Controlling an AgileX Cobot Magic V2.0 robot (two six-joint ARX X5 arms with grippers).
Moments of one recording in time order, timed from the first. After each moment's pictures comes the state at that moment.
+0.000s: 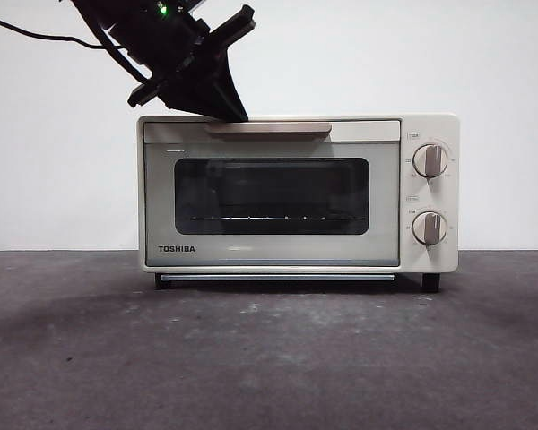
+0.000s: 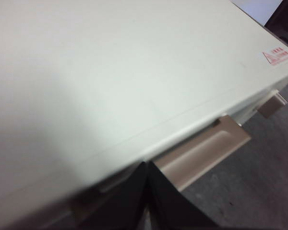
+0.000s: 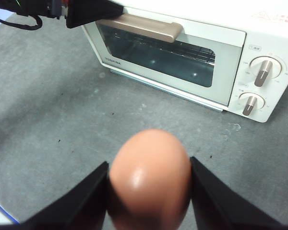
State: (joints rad) left arm -0.49 1.62 1.29 -0.15 0.26 -0.12; right arm 0.63 0.81 1.06 -0.83 -0.02 0.24
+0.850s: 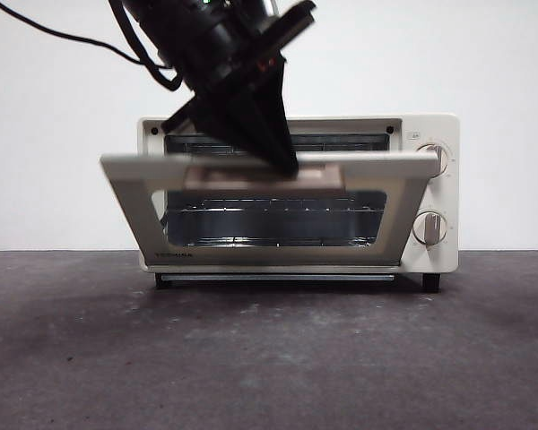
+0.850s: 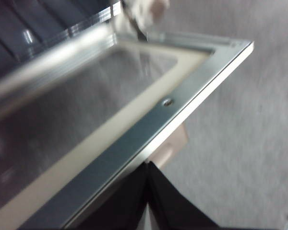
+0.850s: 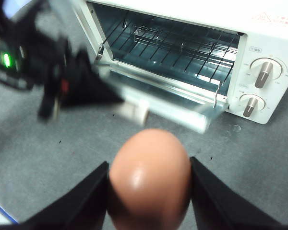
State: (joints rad) left arm -0.71 1.63 1.29 -0.50 0.26 -0.09; right arm 0.63 0.81 1.06 -0.82 -0.02 0.24
